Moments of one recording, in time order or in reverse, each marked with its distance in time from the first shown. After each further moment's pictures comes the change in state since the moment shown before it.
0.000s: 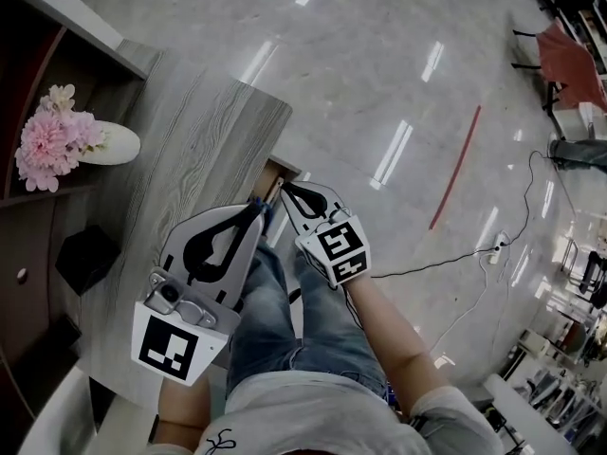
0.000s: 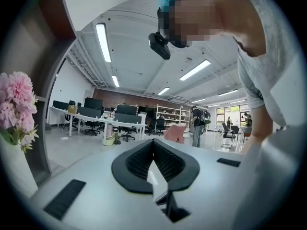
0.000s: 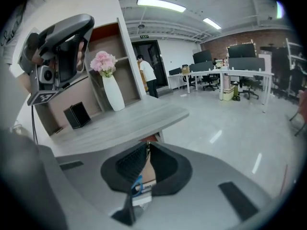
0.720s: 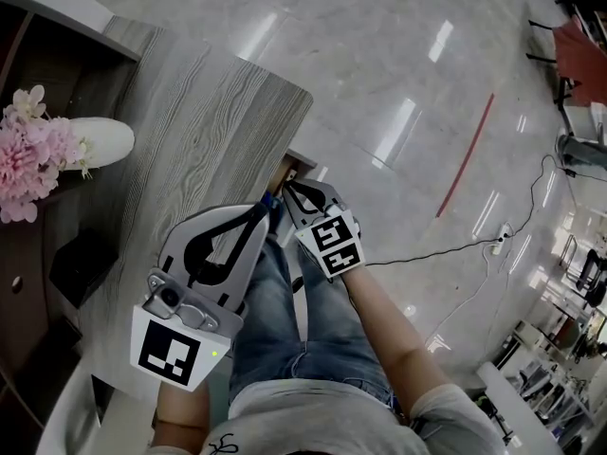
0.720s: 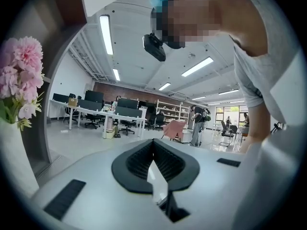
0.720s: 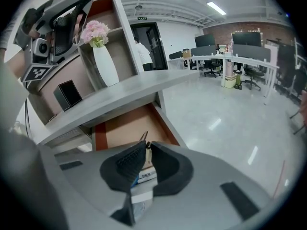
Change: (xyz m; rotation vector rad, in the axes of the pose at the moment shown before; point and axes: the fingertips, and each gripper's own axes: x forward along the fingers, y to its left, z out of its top) left arm 0.003 0.035 -0.047 -0.032 0.065 -0.018; right arm 0.061 0.000 -0.071 0.008 0.180 -0.001
